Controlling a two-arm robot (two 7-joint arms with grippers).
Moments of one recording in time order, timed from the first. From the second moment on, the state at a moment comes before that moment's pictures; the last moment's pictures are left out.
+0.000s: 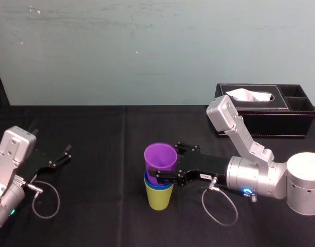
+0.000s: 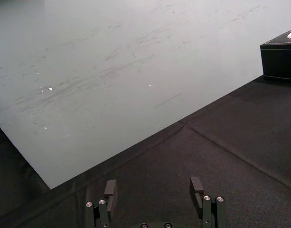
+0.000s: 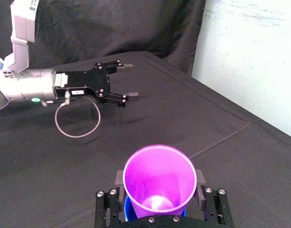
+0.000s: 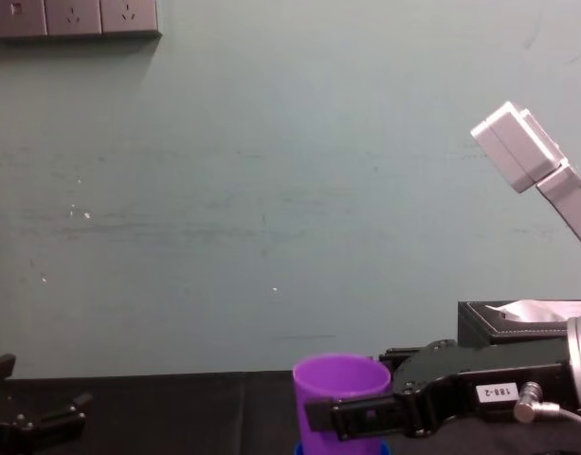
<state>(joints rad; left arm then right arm) -0.20 0.60 0.45 -1.41 -0.25 -0.12 0.03 0.46 0.52 -0.62 -1.49 0.46 0.23 0.60</state>
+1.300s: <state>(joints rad) -0.20 0.60 0.45 -1.41 -0.25 -0.12 0.03 0.23 0.45 -0.42 -1.52 0.37 0.11 0.20</state>
